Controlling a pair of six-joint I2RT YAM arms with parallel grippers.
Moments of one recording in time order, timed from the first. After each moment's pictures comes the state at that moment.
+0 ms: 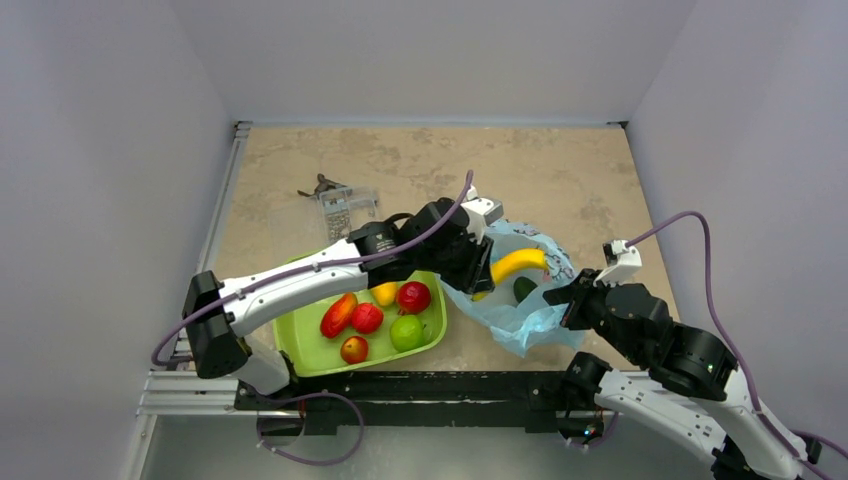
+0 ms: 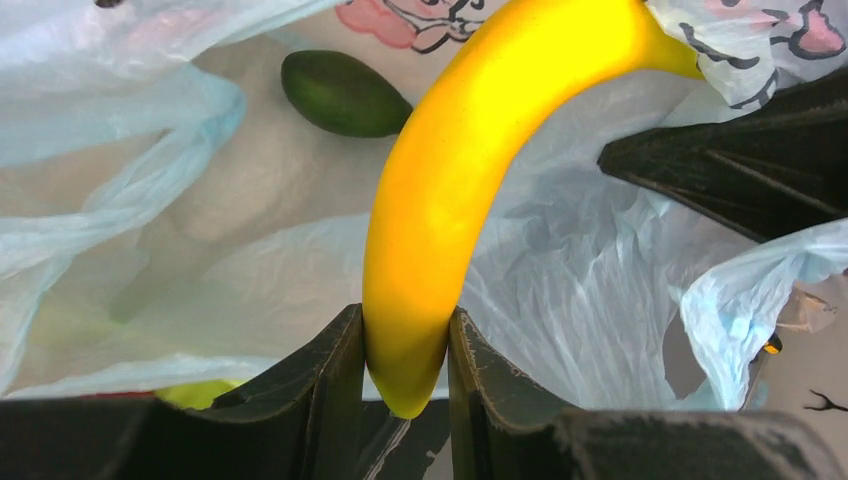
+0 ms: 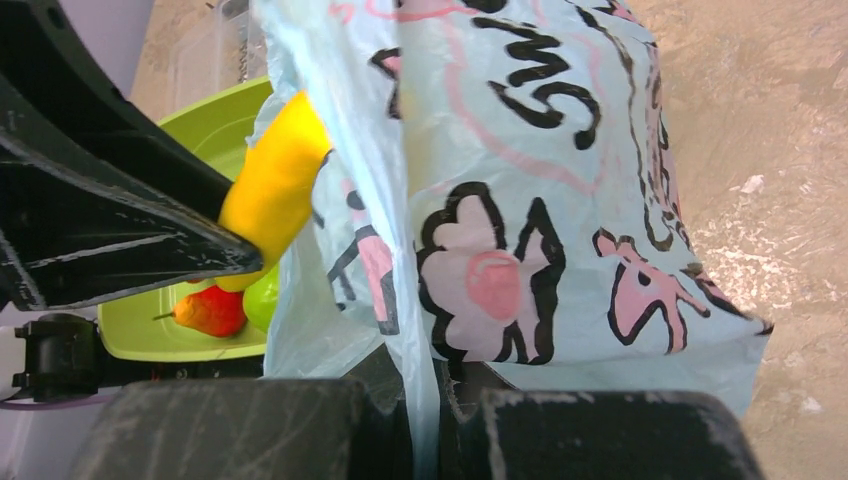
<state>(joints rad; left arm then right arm) -1.09 1.55 1.42 -0.52 0.16 -0.54 0.92 0.38 0.91 -1.04 0.44 0.77</state>
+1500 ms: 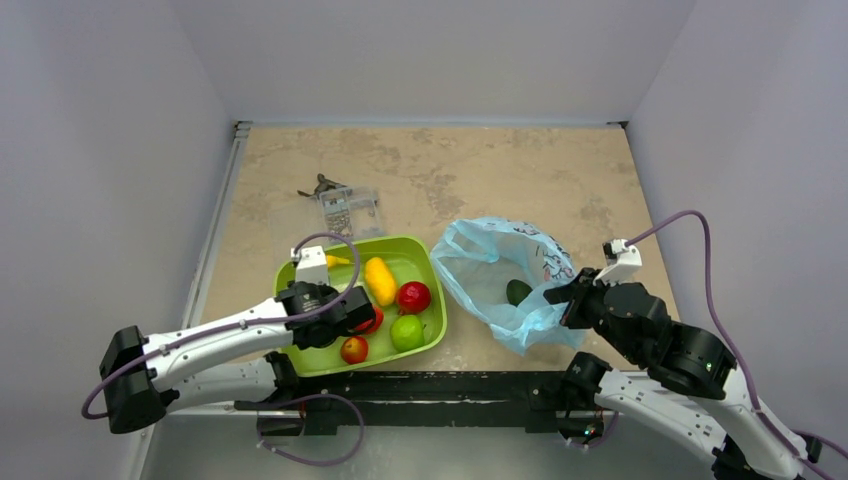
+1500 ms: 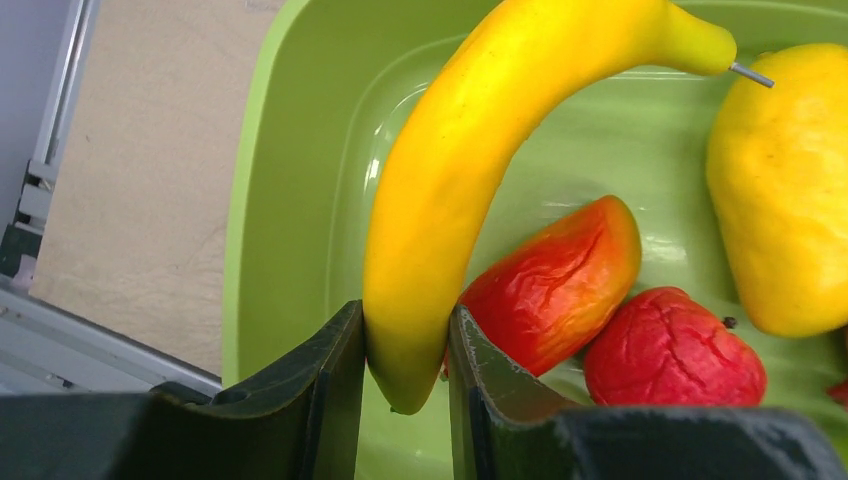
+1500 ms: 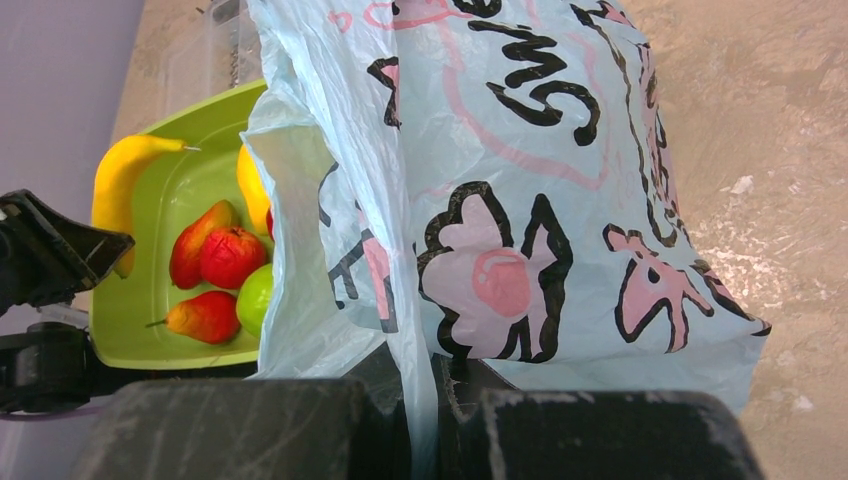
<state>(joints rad) -1.06 0.99 0.74 -1.25 -0.86 -1.26 0.92 0.39 0.91 -1.05 0.45 0.77</state>
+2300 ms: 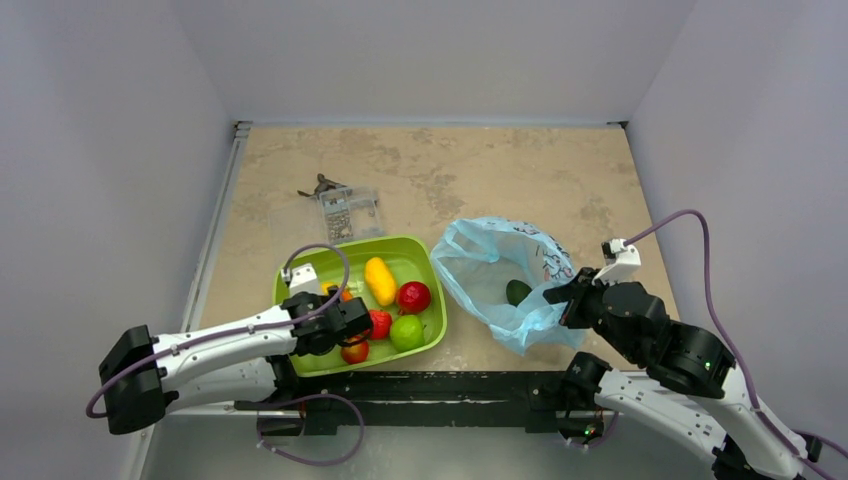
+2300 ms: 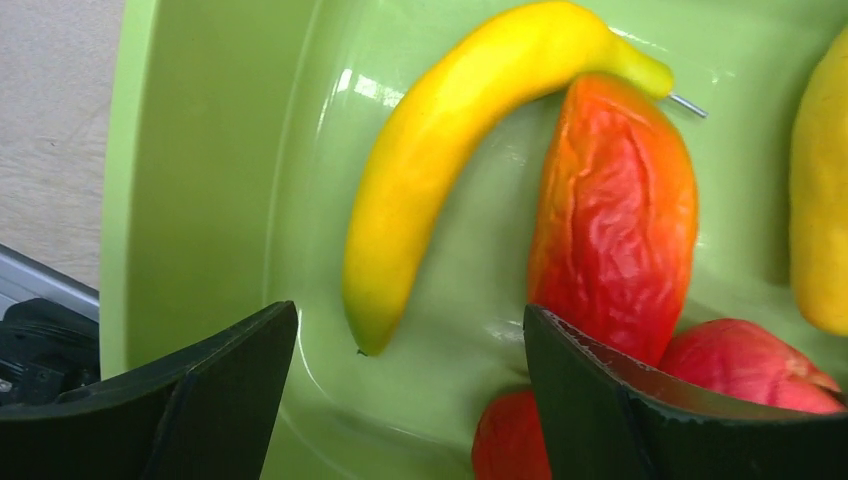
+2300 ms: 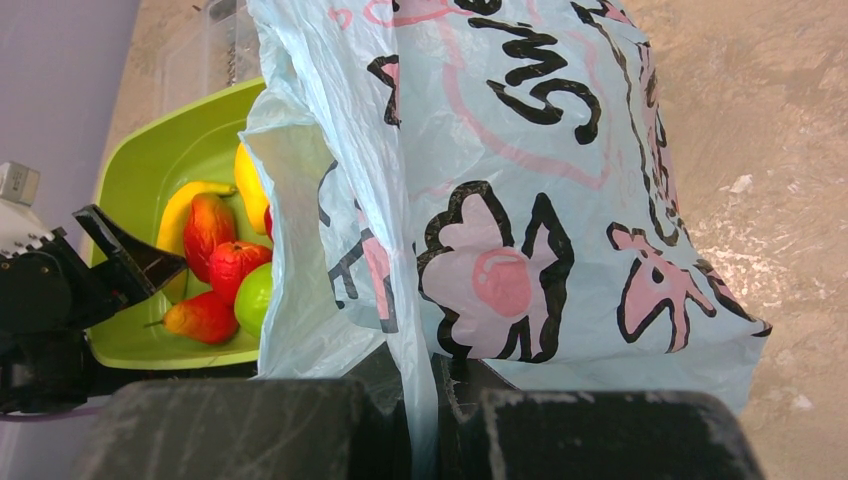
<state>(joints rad) -1.06 1.01 0.58 -1.17 -0.70 -1.53 0.92 0.40 0.91 -1.05 0.45 0.77</state>
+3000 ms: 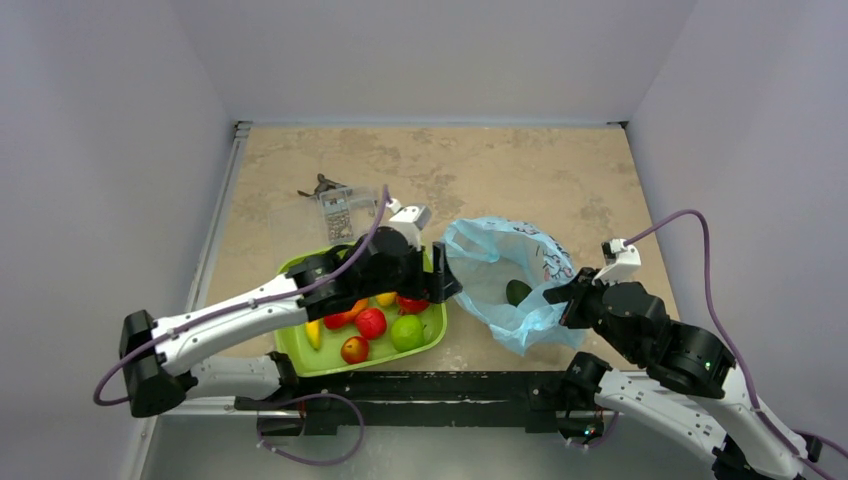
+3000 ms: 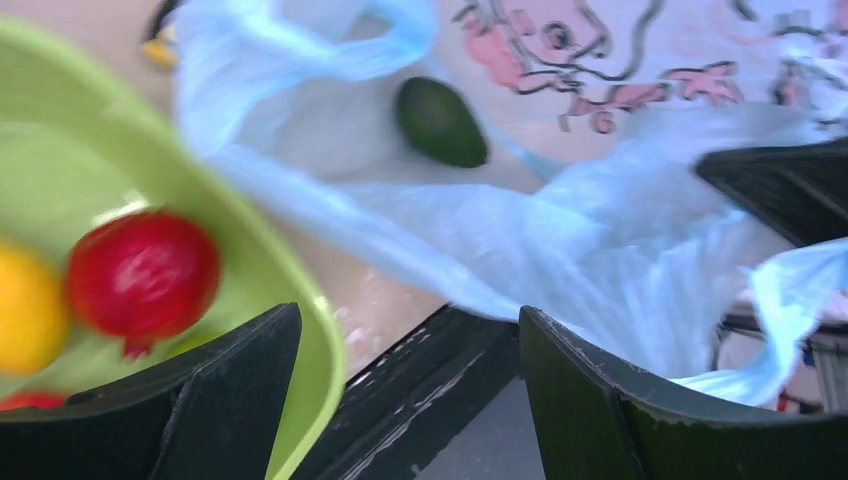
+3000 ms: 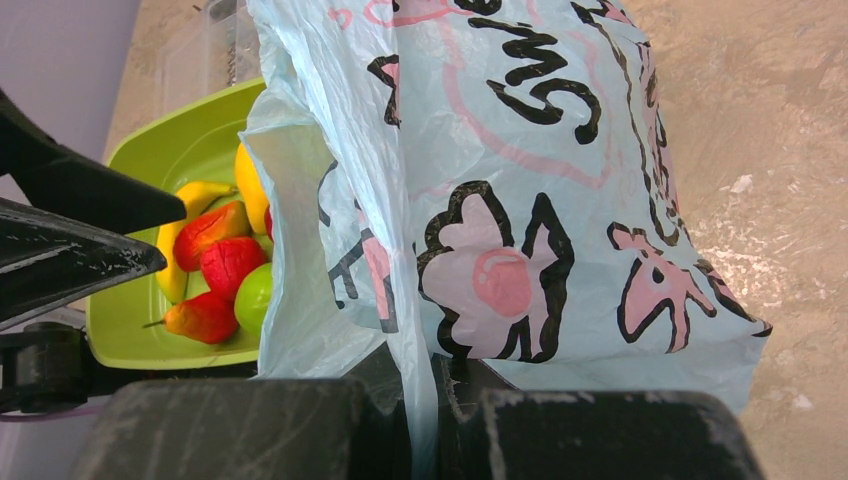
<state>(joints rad) -1.06 1.11 0.98 -0.47 -0.13 -0.81 0.92 0.40 0.91 -1.05 0.45 0.77</state>
